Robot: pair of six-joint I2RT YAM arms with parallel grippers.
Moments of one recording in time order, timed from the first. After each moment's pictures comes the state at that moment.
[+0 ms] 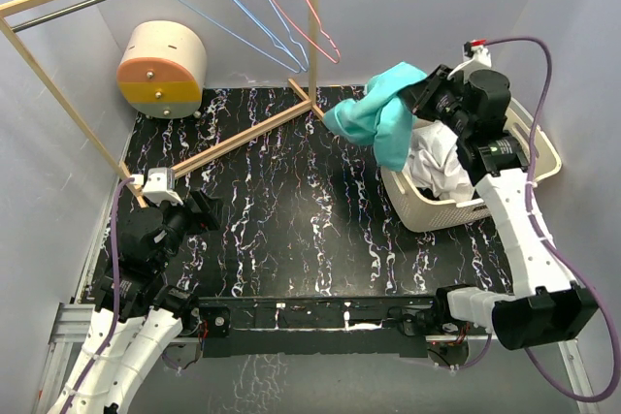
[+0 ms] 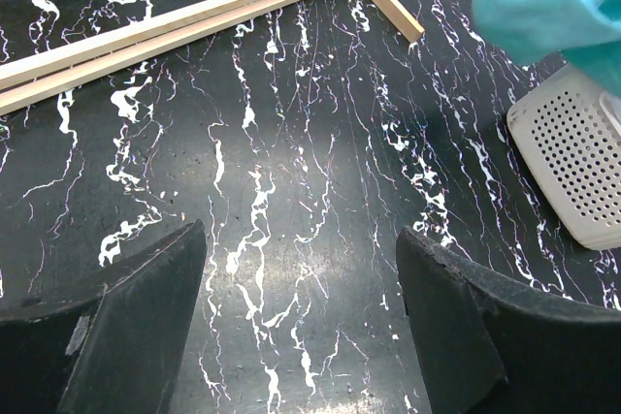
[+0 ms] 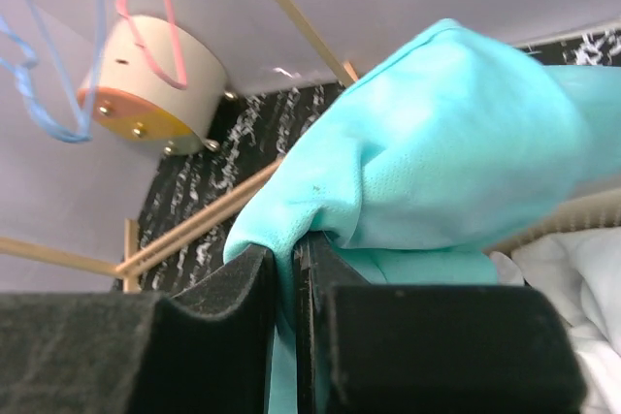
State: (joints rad) left arm -0.37 0.37 0.65 -0.56 -0.12 -0.37; right arm 0.14 1.20 1.31 -0.29 -0.24 0.53
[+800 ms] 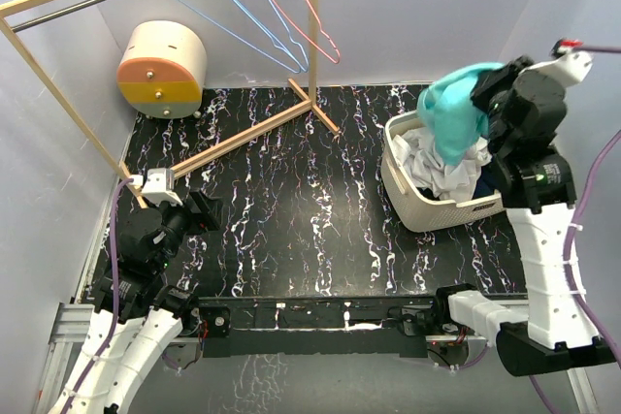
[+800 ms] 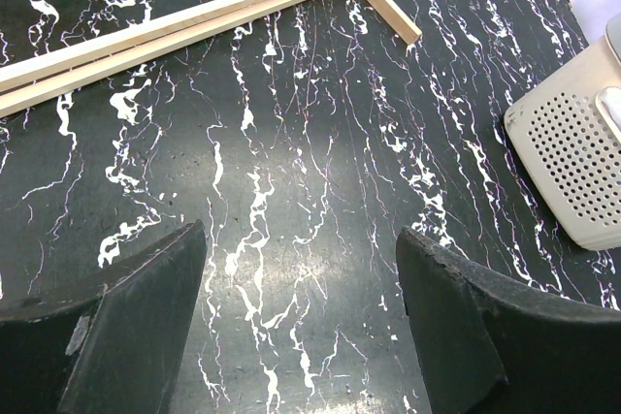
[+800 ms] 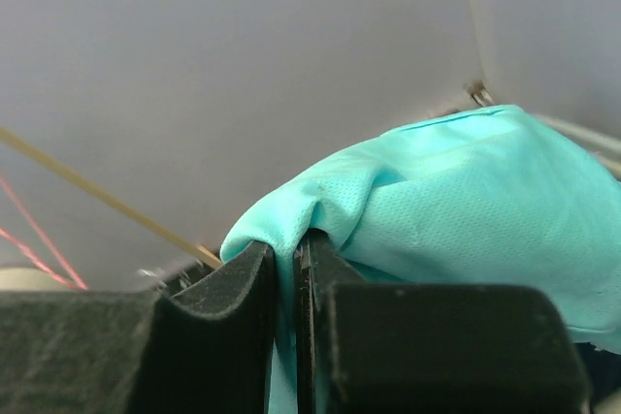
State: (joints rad) left arm -0.37 0.36 0.65 -0.56 -0.12 -0.37; right arm 0.14 1.09 1.63 -0.50 0.41 0.50
